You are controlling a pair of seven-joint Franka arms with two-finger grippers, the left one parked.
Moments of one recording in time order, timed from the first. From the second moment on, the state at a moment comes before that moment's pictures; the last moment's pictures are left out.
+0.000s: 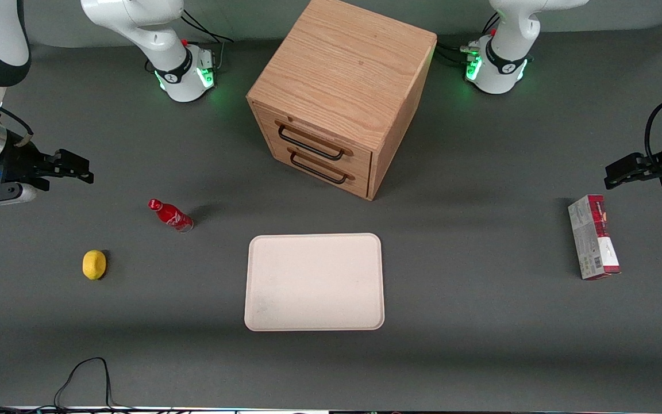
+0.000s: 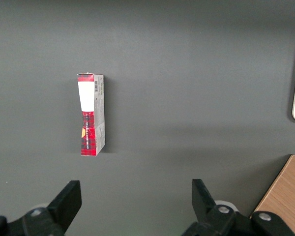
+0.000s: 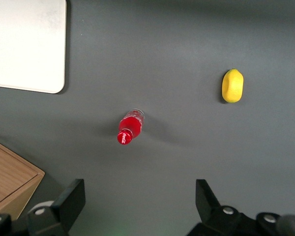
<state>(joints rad) 0.05 0.00 -0.07 -1.72 0.03 1.65 -0.14</state>
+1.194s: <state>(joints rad) 0.08 0.10 -0.06 -1.63 0.05 1.59 -0.12</state>
